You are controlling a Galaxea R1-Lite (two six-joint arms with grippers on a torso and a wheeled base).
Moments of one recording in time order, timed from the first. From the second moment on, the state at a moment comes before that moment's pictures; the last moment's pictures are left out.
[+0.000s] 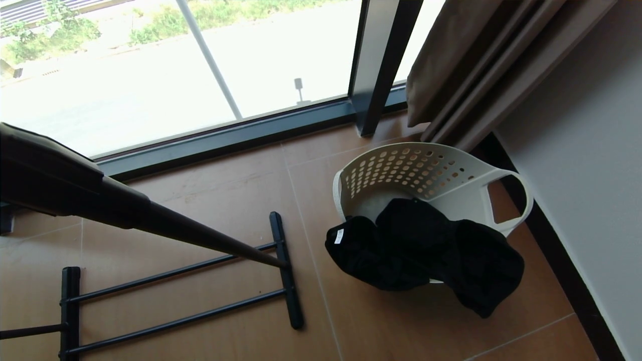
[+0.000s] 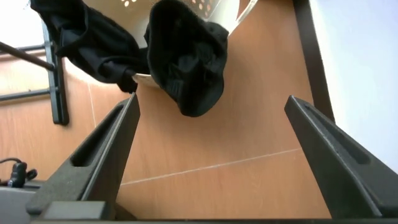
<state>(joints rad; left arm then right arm) -0.01 0.00 -0.02 0.09 -0.05 0.06 0.01 0.32 -0.10 -0.05 0.01 -0.05</state>
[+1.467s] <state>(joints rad) -0.01 0.00 -0.02 0.09 -0.05 0.06 0.17 1.67 -0.87 -0.23 -0.11 -1.17</state>
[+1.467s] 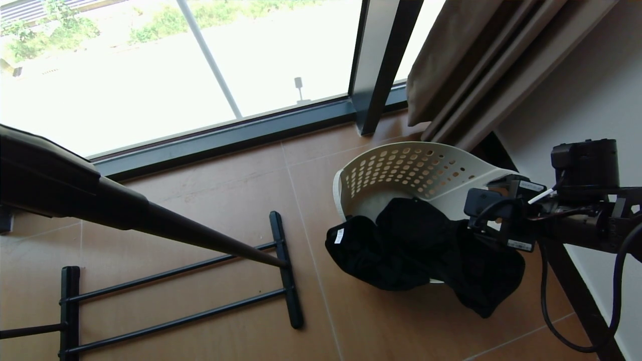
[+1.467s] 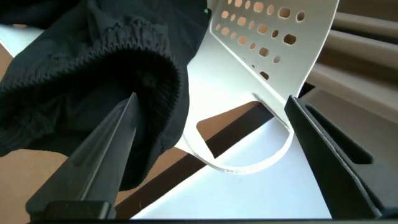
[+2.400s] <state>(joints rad) -0.01 0.00 -0.02 0.08 -0.05 0.06 0.19 1.81 -0.93 -0.27 -0.15 -1.17</state>
